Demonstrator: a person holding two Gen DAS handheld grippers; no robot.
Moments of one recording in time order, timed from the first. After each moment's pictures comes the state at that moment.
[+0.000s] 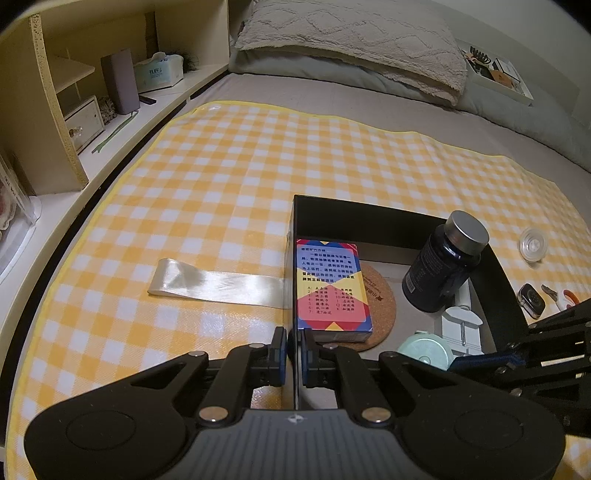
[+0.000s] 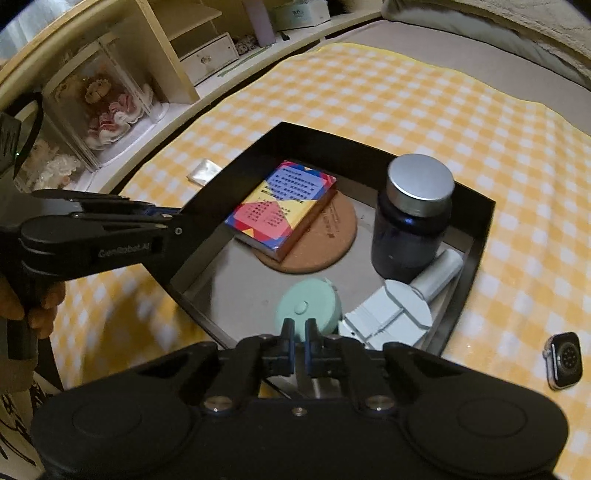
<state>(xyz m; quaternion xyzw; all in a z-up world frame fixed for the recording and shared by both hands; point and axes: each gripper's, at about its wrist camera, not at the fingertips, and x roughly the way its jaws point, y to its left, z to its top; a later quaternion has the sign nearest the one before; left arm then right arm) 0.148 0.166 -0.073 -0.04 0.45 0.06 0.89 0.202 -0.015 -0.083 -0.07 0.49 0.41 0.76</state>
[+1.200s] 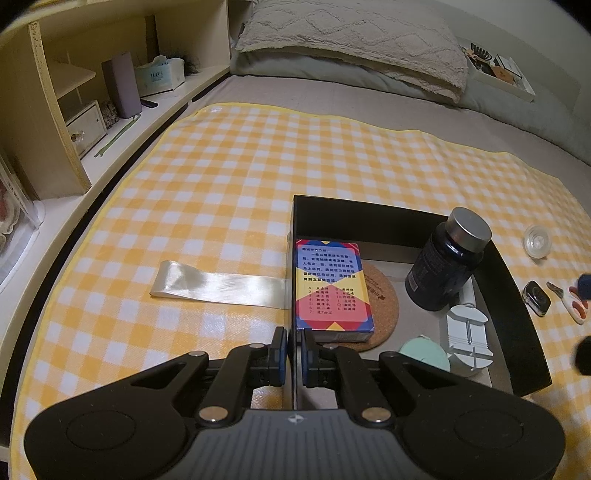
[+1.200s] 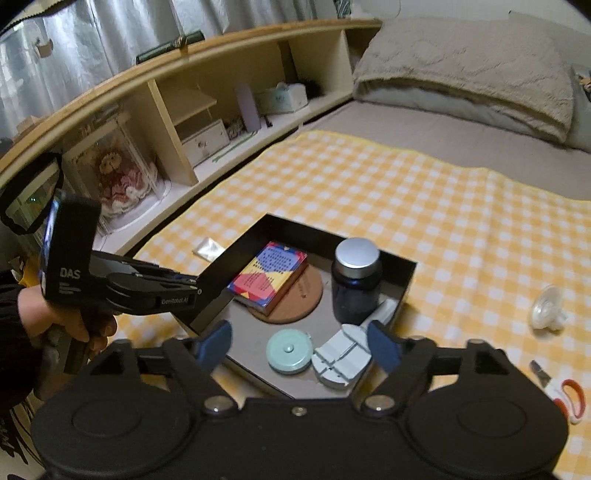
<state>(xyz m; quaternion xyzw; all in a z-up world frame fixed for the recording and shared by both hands) 0.151 0.164 -0.075 -0.03 0.45 0.07 0.89 0.170 -0.075 -0.018 -0.02 0.38 0.39 0.84</state>
